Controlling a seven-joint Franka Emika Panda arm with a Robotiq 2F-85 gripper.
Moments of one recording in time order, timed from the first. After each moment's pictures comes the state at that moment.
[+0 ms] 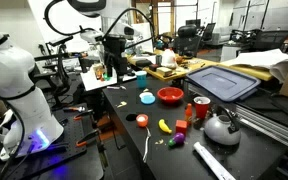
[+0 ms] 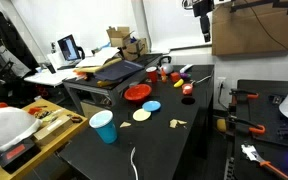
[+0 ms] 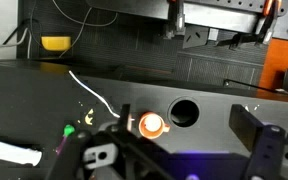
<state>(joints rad) -0.11 -0.43 -0.30 -2.55 -0.15 1.98 -0.45</state>
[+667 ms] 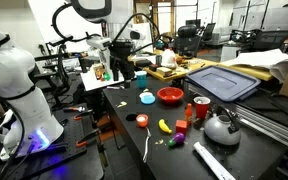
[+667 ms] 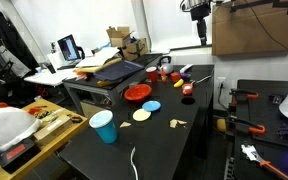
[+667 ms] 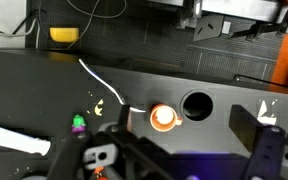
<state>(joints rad) -0.12 -0.36 -0.31 -2.54 -0.16 2.08 -0.47</state>
